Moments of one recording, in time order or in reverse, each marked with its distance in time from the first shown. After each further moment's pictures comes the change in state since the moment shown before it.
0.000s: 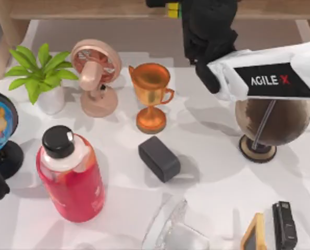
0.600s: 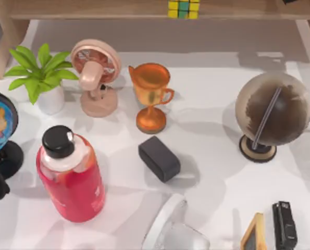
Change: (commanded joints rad) left arm 0.000 0.000 0.000 0.000 0.000 0.000; right arm -0.392 -0.423 -0.556 0.308 -0.372 -0.462
